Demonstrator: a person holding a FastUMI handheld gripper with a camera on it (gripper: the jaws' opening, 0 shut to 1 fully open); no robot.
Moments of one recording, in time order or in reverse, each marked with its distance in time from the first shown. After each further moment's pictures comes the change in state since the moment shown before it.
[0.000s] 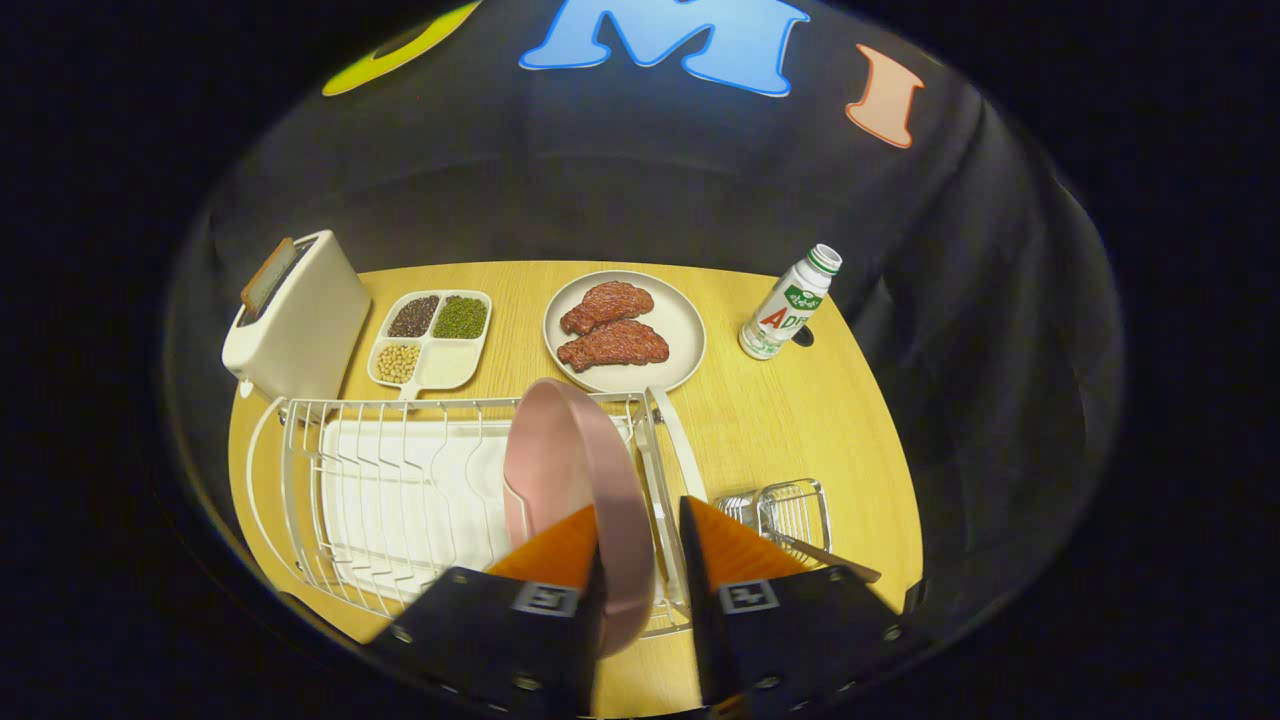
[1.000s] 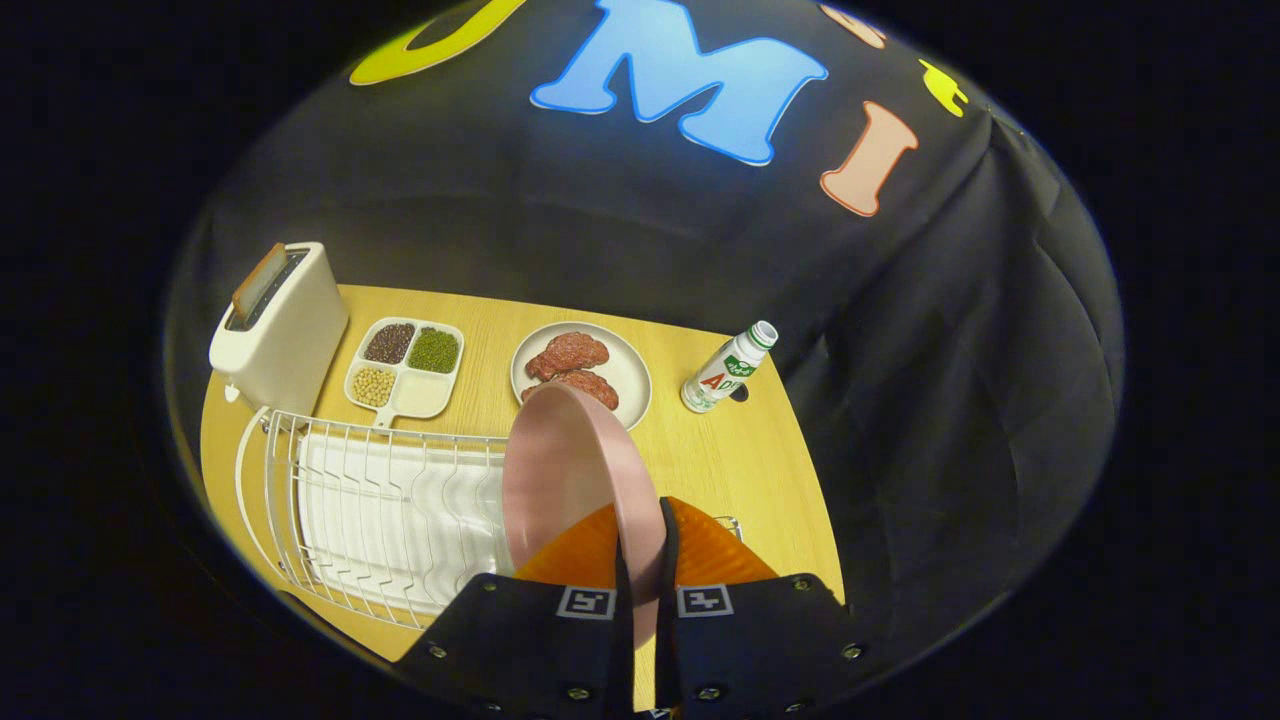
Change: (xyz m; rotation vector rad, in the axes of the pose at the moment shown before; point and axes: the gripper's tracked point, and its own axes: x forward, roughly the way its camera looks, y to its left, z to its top) arm -0.067 -0.034 0.046 -0.078 -0.120 -0.112
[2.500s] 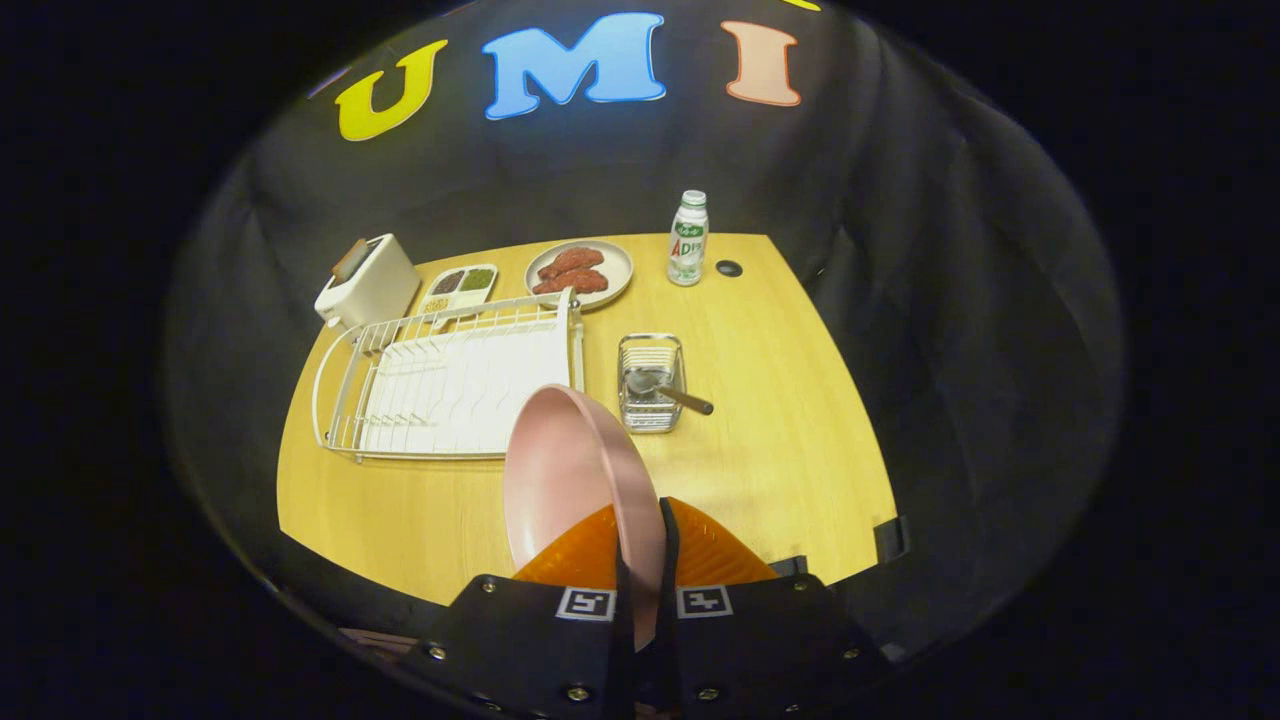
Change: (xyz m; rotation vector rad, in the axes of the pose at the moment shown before) arm -0.065 -0.109 -0.219 0.147 0.127 0.382
